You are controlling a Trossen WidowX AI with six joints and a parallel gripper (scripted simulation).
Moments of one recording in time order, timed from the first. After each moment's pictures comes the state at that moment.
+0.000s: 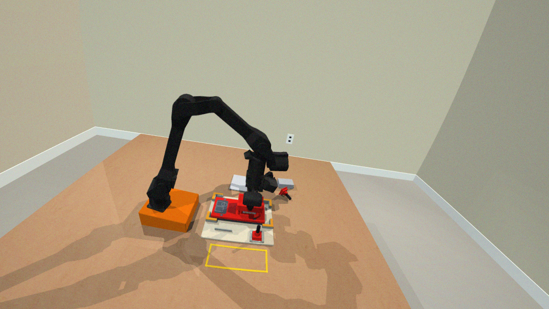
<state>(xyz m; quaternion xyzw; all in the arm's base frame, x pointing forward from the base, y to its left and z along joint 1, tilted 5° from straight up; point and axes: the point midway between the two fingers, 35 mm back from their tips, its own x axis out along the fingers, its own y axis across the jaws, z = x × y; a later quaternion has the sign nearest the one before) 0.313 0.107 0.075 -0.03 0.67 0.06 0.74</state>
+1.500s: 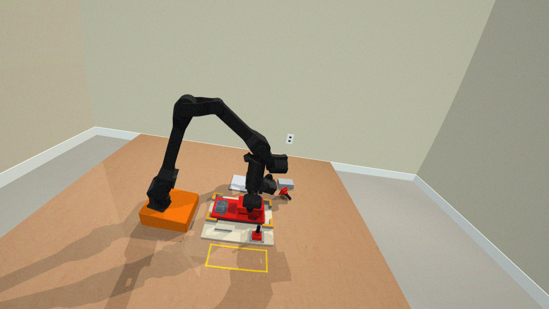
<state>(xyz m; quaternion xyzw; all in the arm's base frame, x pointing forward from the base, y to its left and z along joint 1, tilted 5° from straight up) 0.314 0.108 0.065 -0.03 0.67 0.06 0.74</state>
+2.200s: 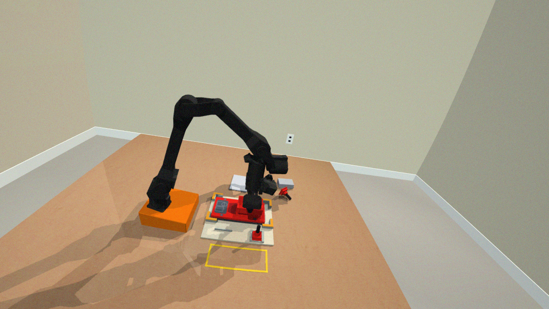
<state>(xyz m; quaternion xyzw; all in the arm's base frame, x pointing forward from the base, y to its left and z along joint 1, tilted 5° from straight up) 0.315 0.108 0.064 -0.03 0.67 0.06 0.74</state>
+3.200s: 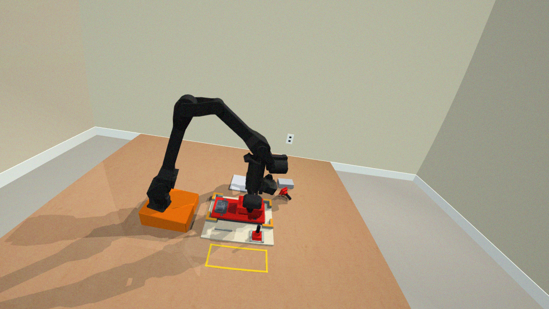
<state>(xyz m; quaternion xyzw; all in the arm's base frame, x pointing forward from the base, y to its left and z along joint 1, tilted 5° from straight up) 0.315 0.108 0.065 -0.03 0.67 0.06 0.74</state>
